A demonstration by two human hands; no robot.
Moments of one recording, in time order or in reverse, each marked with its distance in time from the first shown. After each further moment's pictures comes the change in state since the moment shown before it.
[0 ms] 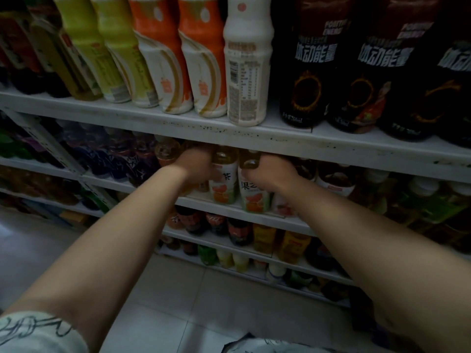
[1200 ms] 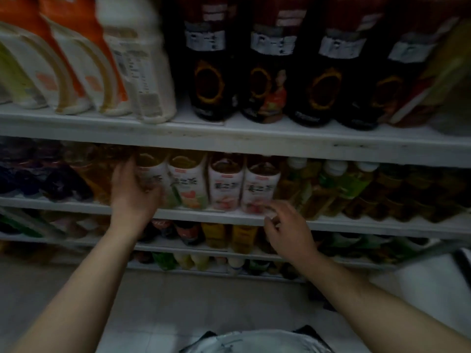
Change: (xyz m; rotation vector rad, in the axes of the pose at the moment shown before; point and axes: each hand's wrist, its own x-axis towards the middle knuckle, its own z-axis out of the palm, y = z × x) left_hand -0.048 0.047 0.076 -0.410 0.564 -0.187; right_hand -0.126 0.186 0.029 0.068 0.443 -0.114
